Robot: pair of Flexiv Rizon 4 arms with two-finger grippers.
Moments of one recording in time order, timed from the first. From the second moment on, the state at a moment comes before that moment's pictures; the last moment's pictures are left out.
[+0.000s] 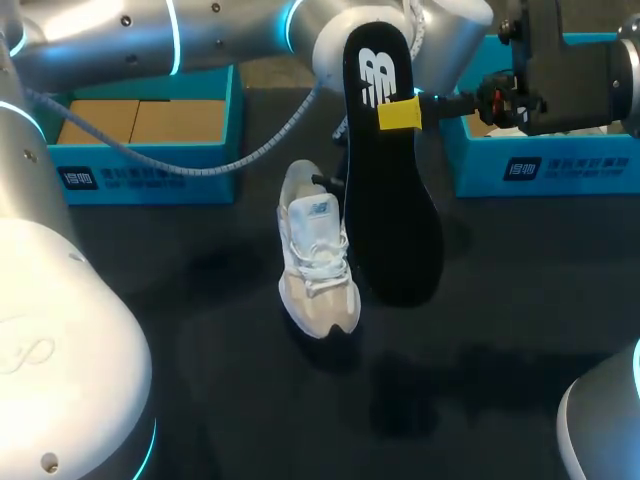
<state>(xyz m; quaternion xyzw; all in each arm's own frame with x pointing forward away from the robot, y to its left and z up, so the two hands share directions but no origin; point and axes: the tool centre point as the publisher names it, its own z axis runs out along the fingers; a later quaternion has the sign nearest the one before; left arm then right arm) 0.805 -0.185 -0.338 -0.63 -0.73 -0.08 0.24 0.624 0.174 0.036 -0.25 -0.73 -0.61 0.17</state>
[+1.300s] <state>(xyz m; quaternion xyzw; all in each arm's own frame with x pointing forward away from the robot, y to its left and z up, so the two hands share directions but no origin) 0.791 -0.213 -0.388 -0.66 -0.70 -0.08 0.24 0.624 0.174 0.036 -0.25 -0.73 -0.61 0.17</state>
